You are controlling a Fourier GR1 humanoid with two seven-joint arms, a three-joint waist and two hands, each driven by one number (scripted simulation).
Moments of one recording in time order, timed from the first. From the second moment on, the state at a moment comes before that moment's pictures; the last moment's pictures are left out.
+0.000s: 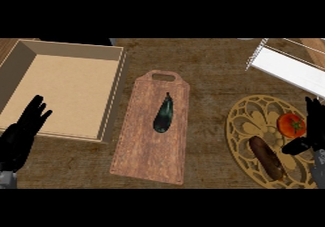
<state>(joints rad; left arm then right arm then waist) 0.02 0.44 0.02 -1.47 0.25 0.06 0.05 -0.15 -0.54 0.12 -1.34 0.86 -0.05 0.65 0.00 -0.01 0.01</state>
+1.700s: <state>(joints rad) 0.00 0.38 0.09 -1.46 0.17 -0.01 0.06 -0.46 -0.44 0.06 -1.34 0.86 0.09 0.48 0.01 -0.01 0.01</state>
